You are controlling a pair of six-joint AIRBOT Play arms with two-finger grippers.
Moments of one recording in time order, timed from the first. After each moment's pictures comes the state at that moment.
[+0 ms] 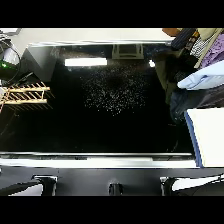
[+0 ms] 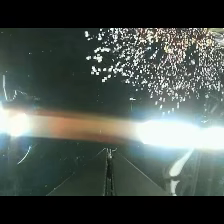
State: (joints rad) left arm 0.02 -1.36 1.86 1.24 -1.61 -1.82; right arm -0.68 -1.73 2.08 2.23 -1.02 -1.22
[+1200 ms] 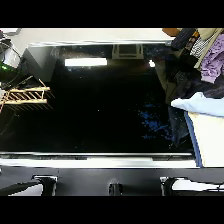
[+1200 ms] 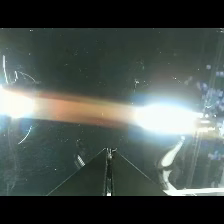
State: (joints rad) left arm 0.02 -1.36 1.86 1.23 -1.68 -1.84; right arm -0.74 -1.56 2.05 1.77 -1.82 -1.16
